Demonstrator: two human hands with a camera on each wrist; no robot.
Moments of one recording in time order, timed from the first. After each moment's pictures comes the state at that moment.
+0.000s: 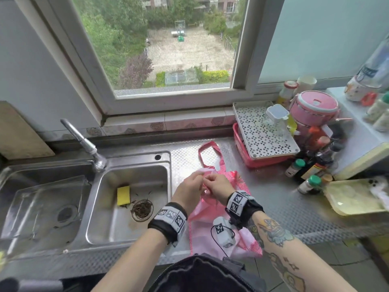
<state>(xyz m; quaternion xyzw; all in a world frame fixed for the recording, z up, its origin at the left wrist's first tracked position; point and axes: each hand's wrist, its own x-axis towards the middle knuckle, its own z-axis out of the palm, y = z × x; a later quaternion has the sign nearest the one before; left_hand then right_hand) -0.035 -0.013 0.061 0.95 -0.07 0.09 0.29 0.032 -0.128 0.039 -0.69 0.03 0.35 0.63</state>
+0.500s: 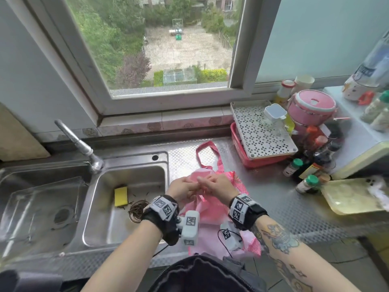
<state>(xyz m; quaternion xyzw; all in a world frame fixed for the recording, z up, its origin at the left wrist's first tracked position) -0.018 0.005 0.062 0.57 0.30 -0.16 0.74 0.031 -0.144 0.042 -0.76 -0.14 0.28 0.56</state>
